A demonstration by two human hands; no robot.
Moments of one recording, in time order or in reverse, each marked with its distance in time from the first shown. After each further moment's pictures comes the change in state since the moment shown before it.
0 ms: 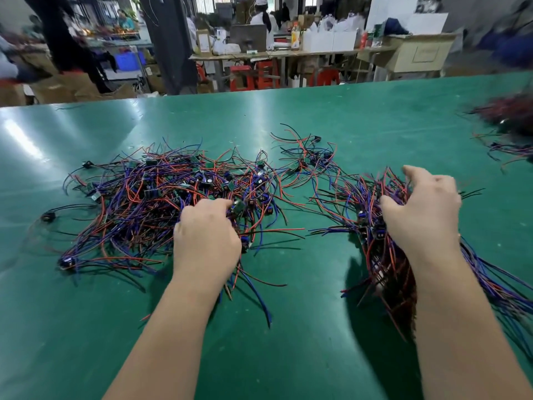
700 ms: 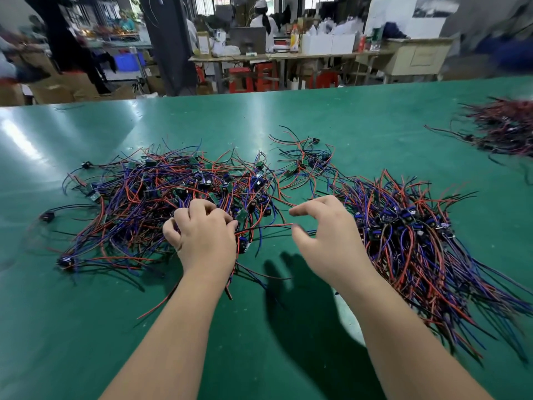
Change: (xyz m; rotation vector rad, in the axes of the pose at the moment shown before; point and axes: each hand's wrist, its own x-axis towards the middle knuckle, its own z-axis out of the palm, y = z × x) left_hand 0.005 -0.006 0.030 0.175 0.077 -0.157; right_hand -0.057 -0.044 0.044 0.196 -0.343 -0.373
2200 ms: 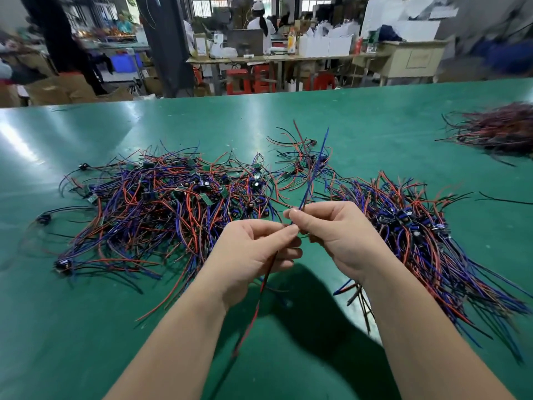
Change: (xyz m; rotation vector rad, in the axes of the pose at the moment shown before) left_hand -0.031 0.039 -0.049 -1.432 -0.849 -0.172; right_hand 0.009 0.006 -0.013 0.901 -0.210 0.219
